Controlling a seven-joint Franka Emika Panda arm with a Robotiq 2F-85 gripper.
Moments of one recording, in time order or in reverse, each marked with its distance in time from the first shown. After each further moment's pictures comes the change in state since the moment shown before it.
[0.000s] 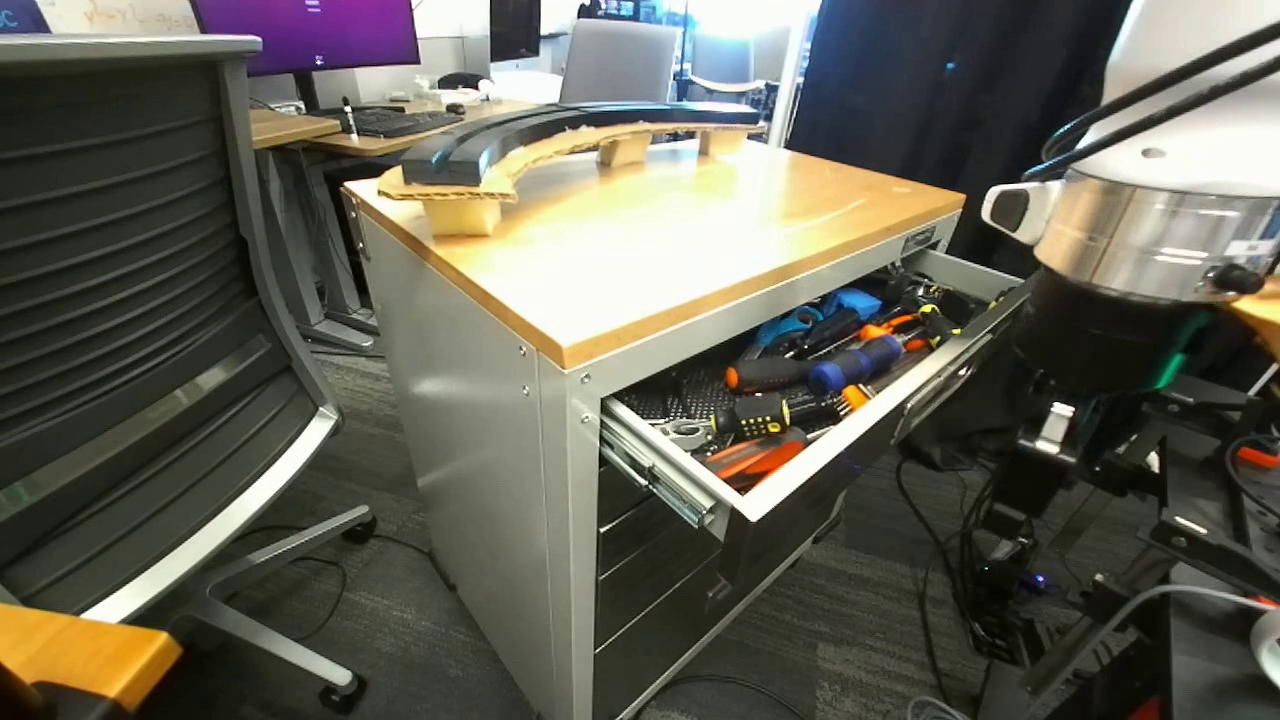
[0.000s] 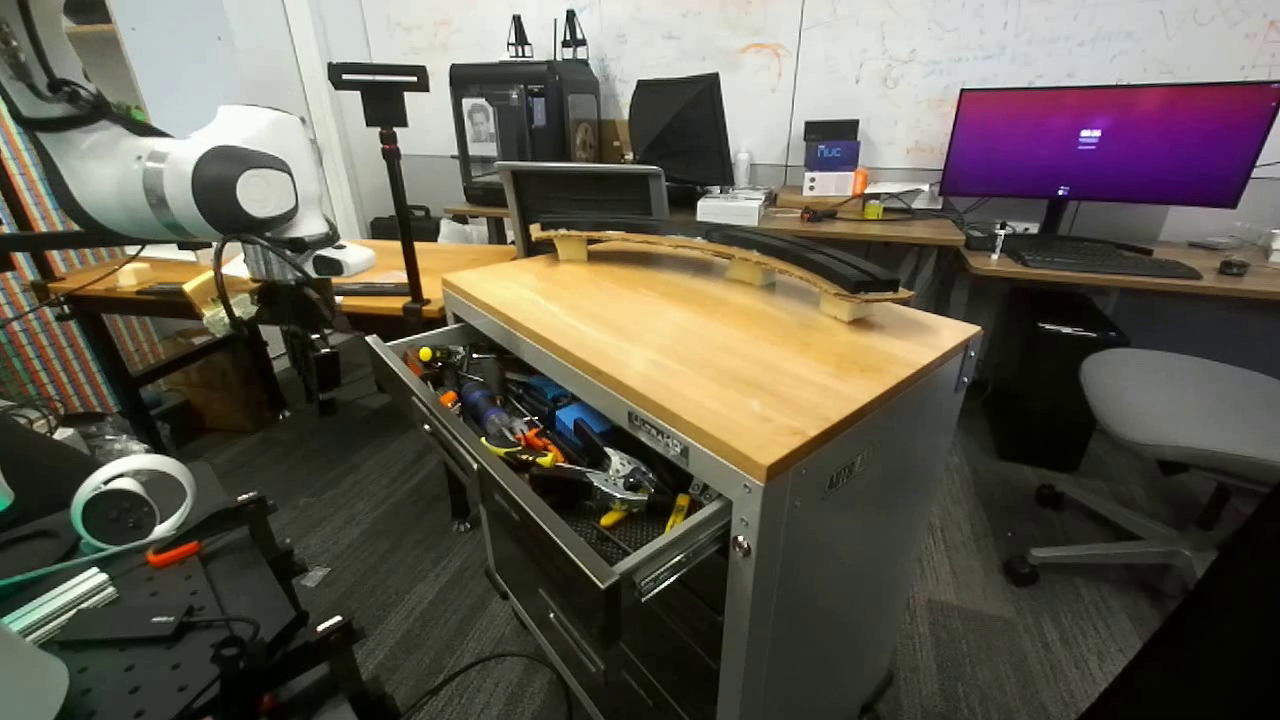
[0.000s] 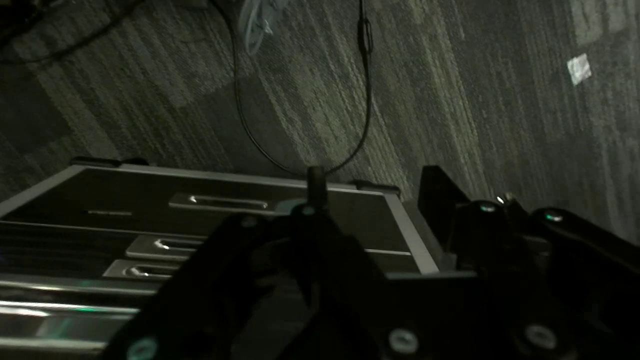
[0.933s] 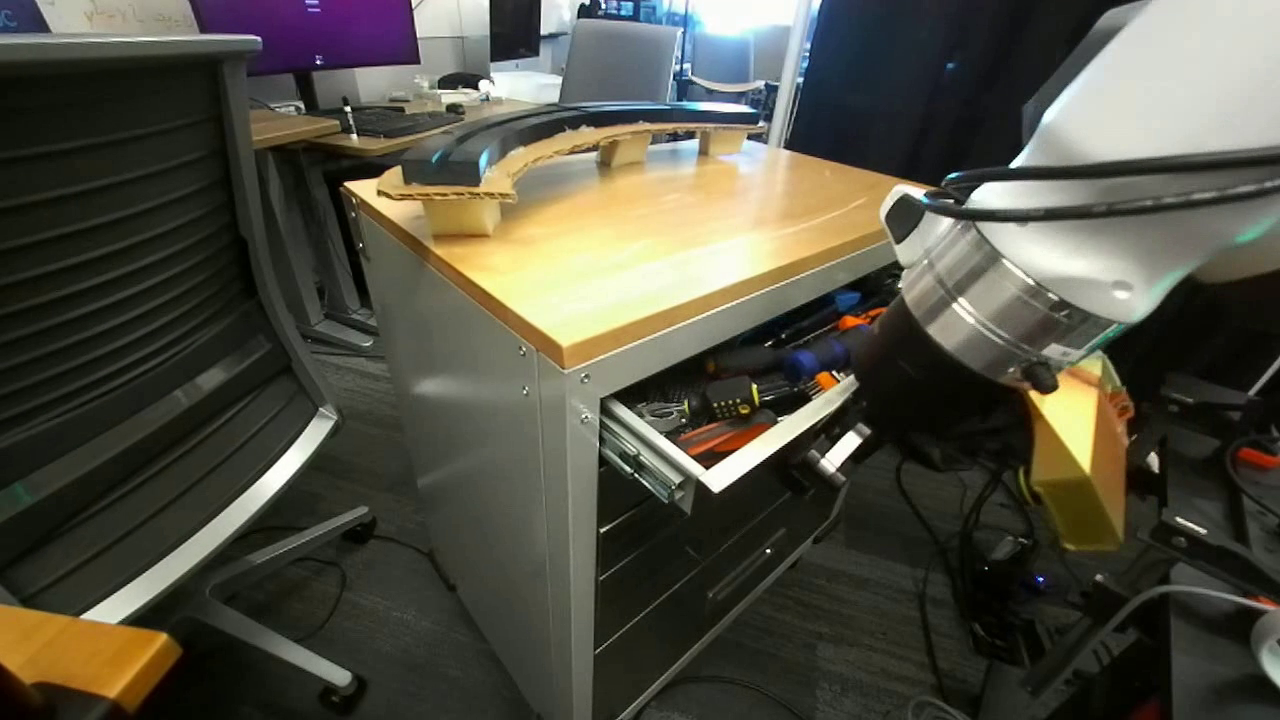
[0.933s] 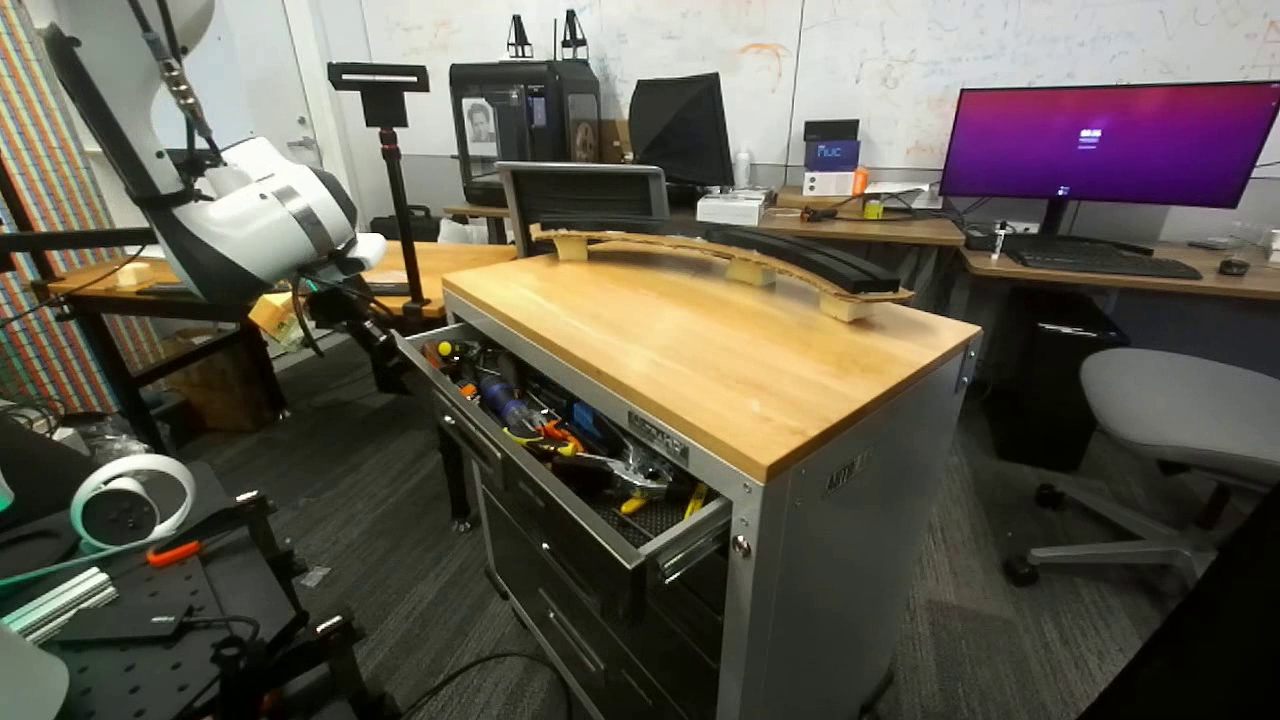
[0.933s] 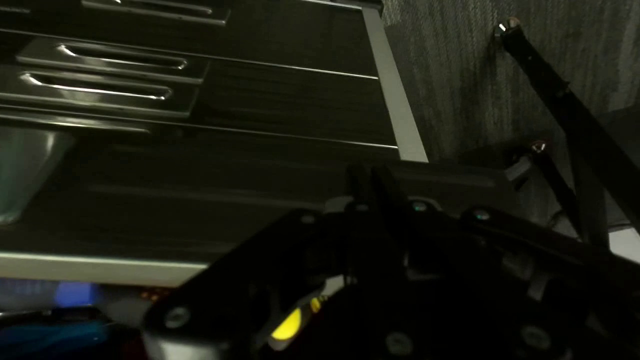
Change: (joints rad) arm 0.516 0.276 -0.569 0.292 -0.997 0.264 0.936
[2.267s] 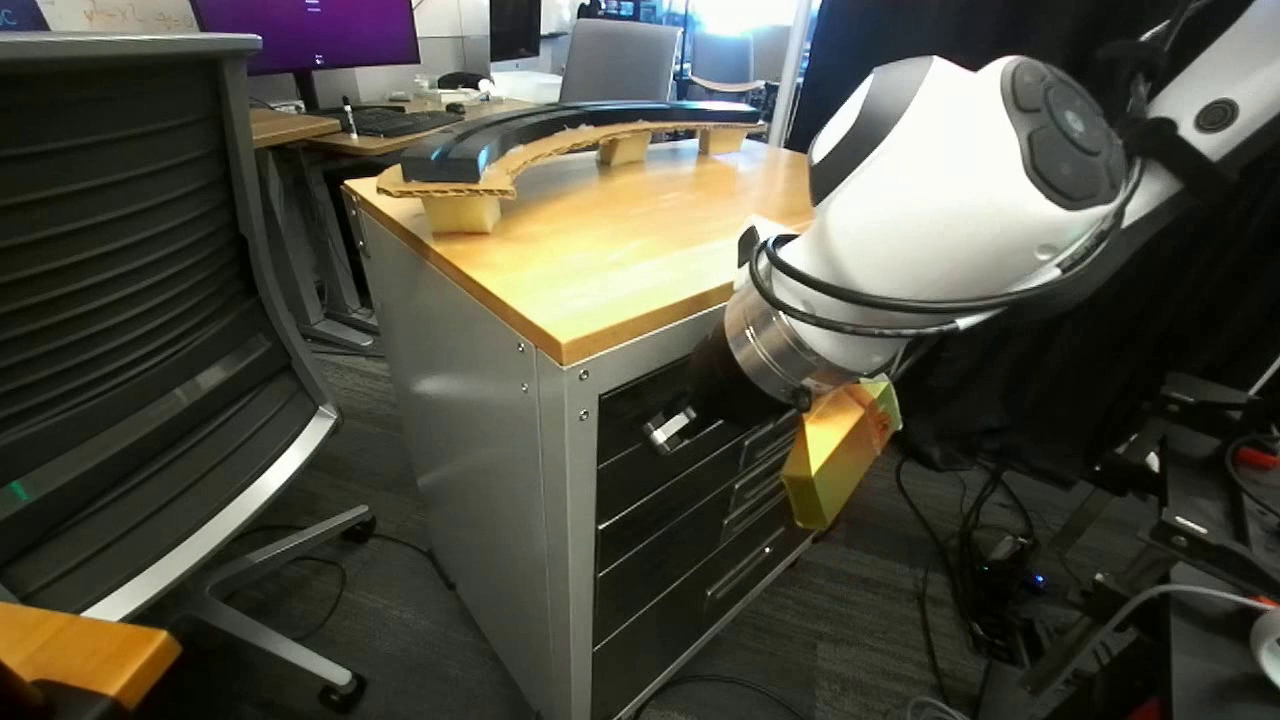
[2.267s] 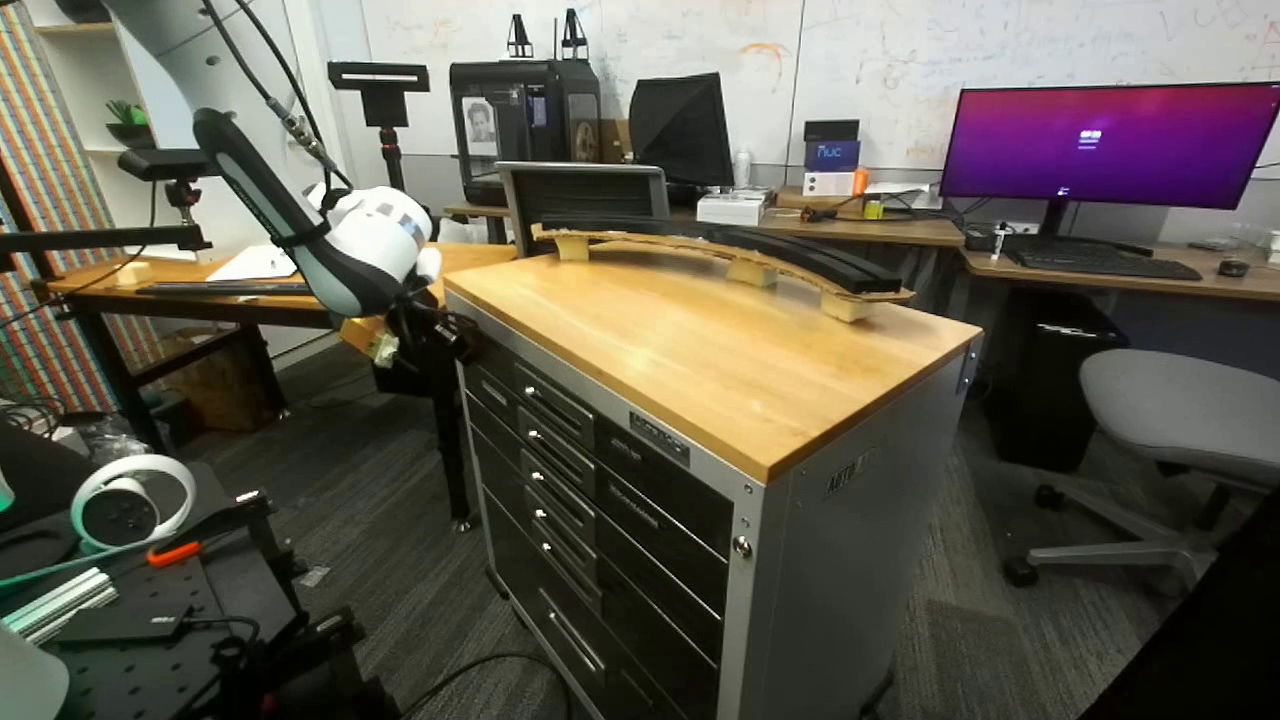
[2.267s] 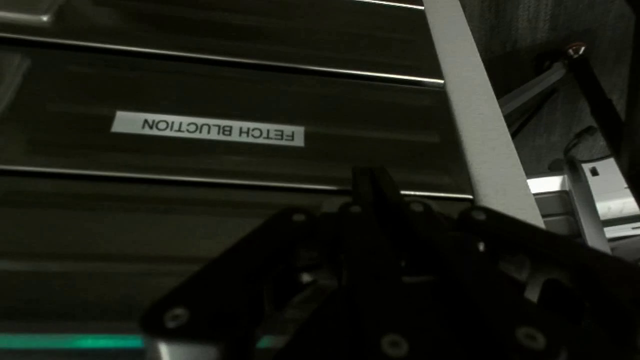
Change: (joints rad) arm 0.056 0.324 -0.162 0.396 -0.361 0.073 0.416
